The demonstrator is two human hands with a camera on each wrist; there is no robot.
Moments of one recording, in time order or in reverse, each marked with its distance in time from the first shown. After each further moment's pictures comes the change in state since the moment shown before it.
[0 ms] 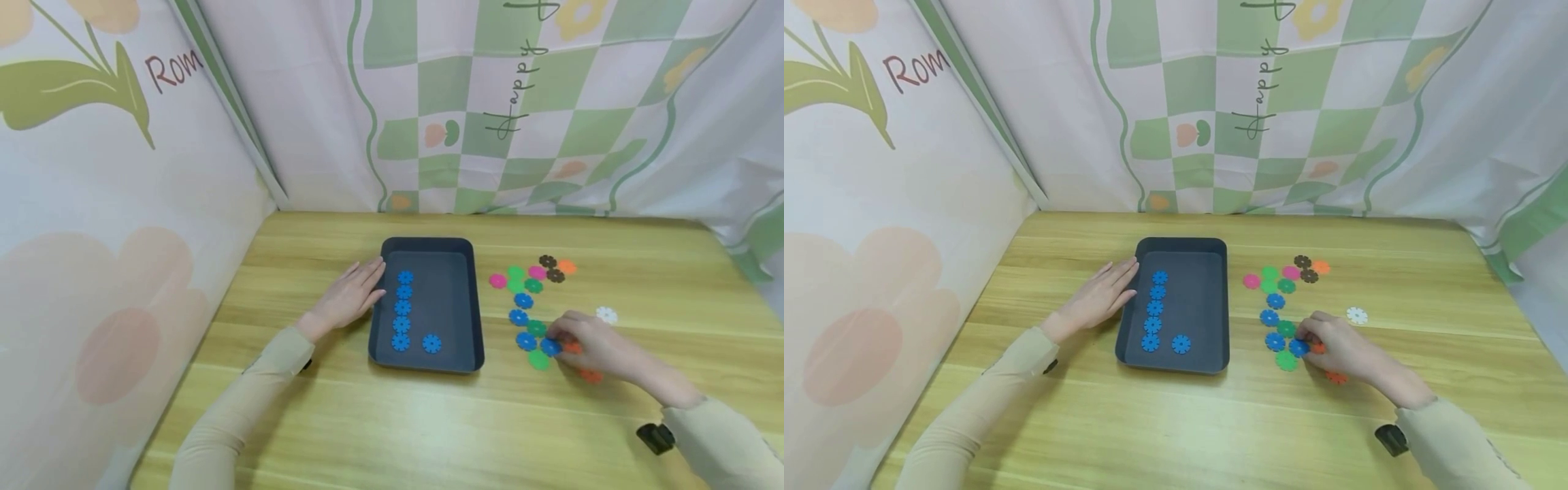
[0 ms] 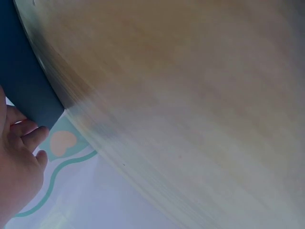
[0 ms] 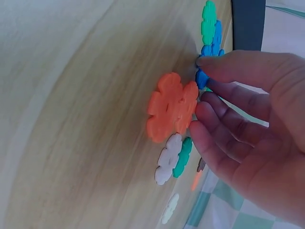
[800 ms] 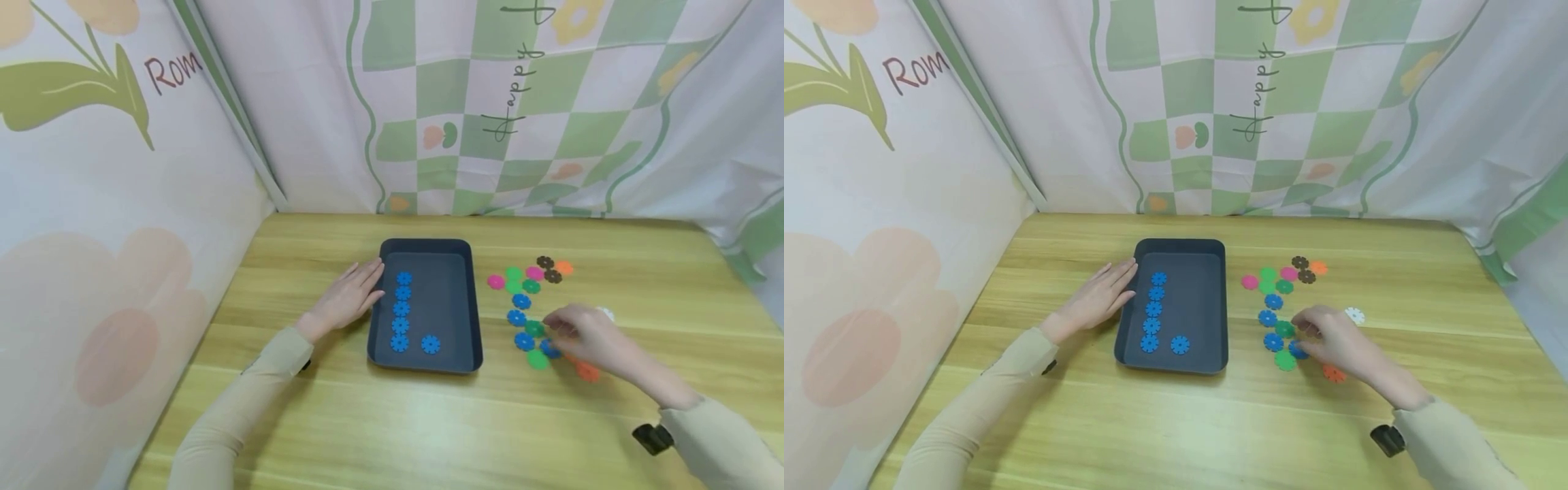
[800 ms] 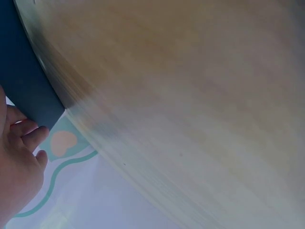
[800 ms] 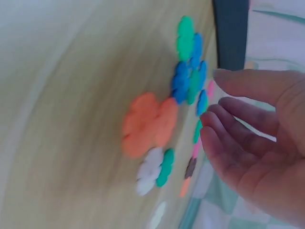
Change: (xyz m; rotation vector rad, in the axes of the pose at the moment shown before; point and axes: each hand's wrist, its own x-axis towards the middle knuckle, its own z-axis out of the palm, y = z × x) left_hand 0.000 0.000 -0.001 0.000 -0.003 0.003; right_hand 0.007 -0.015 -0.009 0.030 0.158 0.049
